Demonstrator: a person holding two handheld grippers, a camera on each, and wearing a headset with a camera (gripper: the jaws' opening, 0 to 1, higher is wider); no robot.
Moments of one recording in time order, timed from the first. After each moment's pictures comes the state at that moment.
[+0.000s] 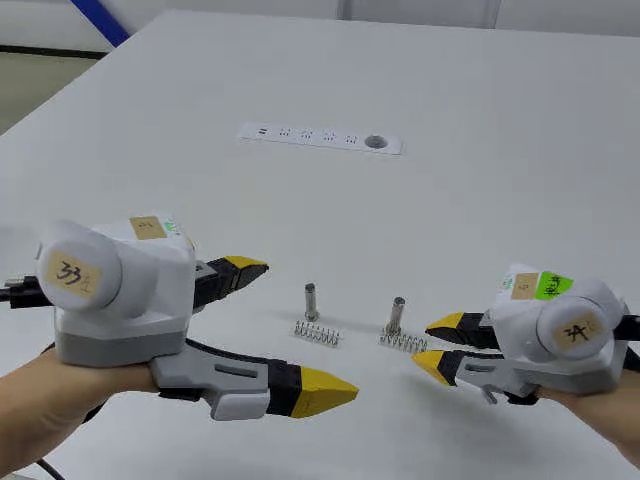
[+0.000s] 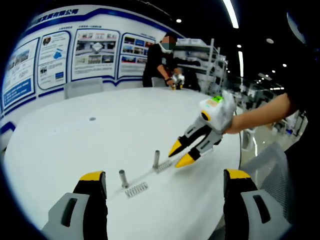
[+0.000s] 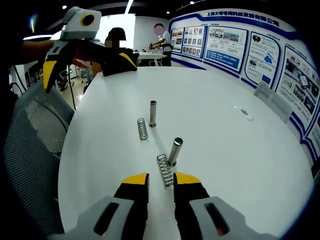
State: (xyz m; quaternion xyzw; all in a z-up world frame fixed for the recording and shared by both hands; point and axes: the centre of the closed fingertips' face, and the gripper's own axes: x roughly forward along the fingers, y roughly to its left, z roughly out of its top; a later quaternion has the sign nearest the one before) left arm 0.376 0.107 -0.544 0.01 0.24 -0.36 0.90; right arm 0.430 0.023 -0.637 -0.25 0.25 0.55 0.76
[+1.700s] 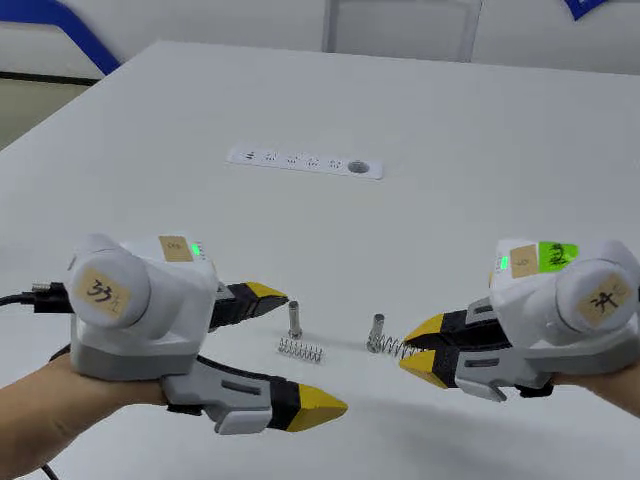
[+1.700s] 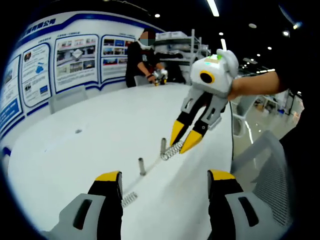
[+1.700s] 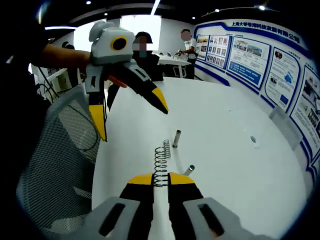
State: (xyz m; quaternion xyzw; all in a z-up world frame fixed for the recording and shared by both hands) left arm 0.367 0.063 -0.529 0.07 0.23 -0.43 0.87; right arm 0.384 0.016 -0.547 -0.28 0.22 0.63 0.69
